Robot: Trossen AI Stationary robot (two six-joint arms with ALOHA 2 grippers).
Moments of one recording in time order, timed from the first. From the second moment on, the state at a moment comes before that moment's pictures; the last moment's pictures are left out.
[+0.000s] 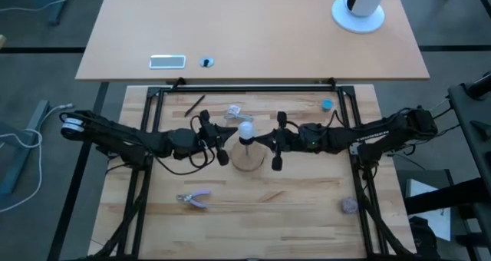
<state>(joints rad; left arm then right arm) -0.13 1.24 0.72 0.42 -0.59 0.01 0.09 1.34 0.83 0.37 0.24 -0.13</state>
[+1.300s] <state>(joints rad) -0.17 1.25 0.72 0.39 -0.64 0.04 0.07 1.33 0.83 0.36 0.21 -0.13</state>
